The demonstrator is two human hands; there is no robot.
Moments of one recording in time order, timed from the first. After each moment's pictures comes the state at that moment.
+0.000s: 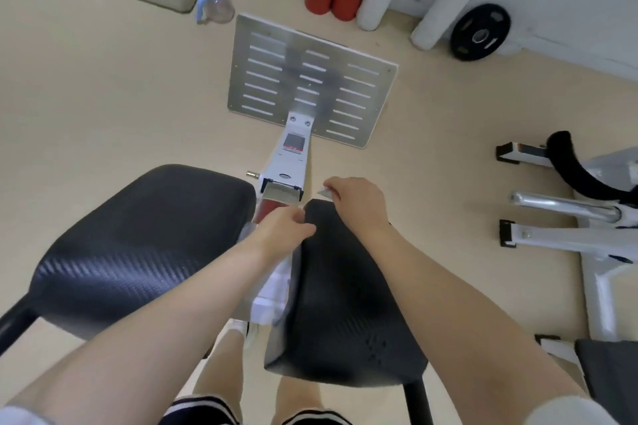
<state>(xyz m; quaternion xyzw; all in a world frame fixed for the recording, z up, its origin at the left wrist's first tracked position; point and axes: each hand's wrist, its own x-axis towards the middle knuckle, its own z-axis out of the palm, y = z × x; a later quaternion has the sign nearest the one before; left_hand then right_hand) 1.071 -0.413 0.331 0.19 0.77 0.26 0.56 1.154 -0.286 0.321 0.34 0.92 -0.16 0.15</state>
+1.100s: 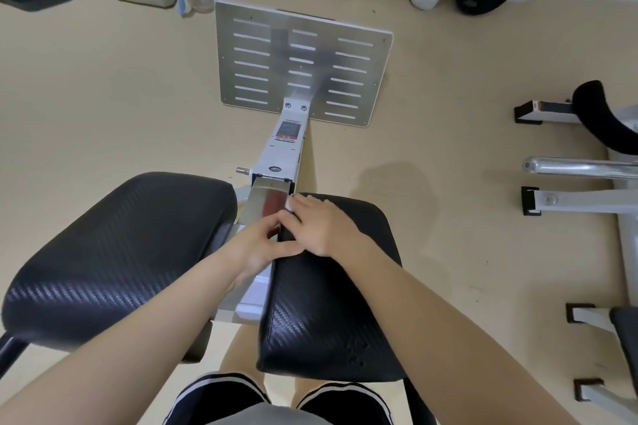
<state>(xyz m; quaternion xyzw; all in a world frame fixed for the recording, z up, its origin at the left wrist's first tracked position) 1.081 -0.420 0.319 0.15 0.67 0.33 0.65 1.170 -0.312 0.302 0.27 0.87 -0.35 0.24</state>
